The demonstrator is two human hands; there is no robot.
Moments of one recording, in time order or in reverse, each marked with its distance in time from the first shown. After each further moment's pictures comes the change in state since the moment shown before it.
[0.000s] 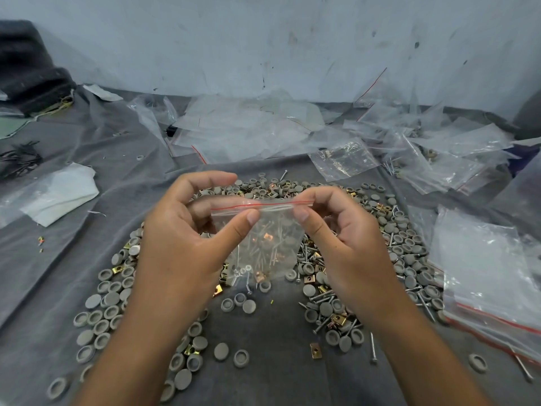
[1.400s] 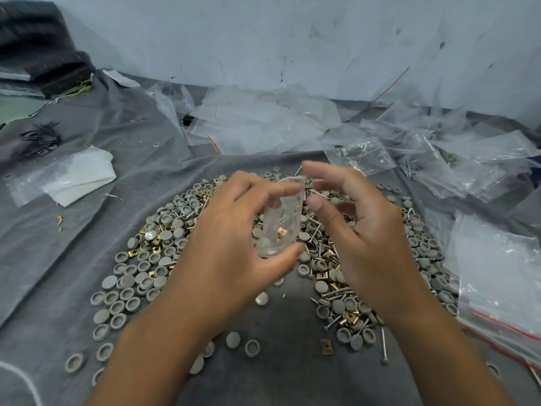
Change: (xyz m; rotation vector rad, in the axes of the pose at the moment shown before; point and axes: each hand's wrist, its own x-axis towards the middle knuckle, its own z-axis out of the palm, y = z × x) left_hand -0.007 0.010 0.002 0.701 -0.219 0.300; right_hand 0.010 -0.011 0.001 -0.302 -0.009 -0.156
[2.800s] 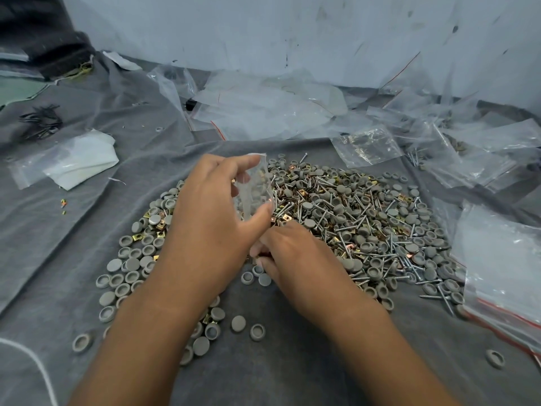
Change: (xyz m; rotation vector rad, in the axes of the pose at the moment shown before) left_hand 0.004 -0.019 -0.001 0.062 0.093 -0.230; right_hand -0.025 0.019 0.062 -0.499 -0.533 0.042
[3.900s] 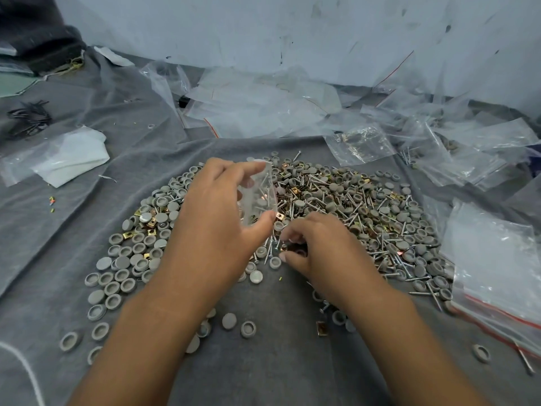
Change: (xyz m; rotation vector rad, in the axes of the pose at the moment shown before) left_hand -0.004 0.005 0.010 0.060 -0.049 0.008; right_hand -0.009 0.028 -0.025 -0.059 -0.028 0.279
